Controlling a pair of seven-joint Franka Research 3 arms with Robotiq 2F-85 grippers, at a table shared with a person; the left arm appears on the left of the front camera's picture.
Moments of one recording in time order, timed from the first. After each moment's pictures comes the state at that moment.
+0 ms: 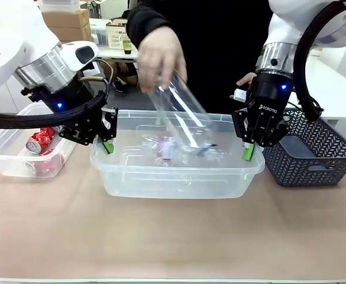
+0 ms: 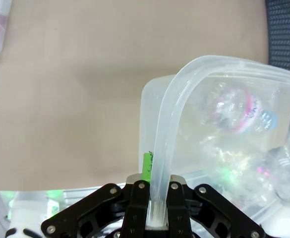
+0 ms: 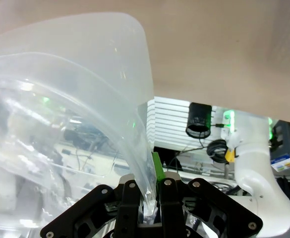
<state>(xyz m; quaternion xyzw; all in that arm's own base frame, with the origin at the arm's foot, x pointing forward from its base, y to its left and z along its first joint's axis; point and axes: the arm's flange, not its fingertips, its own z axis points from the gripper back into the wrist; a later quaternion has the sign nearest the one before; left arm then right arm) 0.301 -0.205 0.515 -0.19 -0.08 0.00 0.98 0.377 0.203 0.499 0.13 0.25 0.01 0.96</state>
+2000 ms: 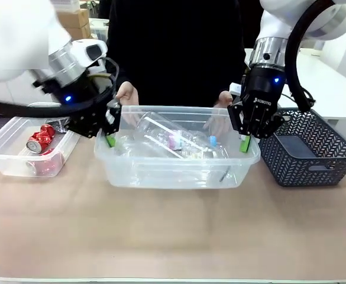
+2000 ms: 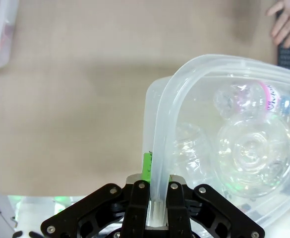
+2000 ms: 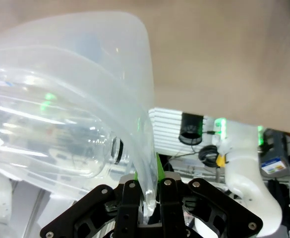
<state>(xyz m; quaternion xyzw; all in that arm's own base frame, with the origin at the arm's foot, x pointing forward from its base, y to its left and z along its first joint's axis) 0.340 -0.212 0.517 -0.16 -0.08 0.00 0.98 0.416 0.213 0.504 0.11 0.24 0.03 0.96</state>
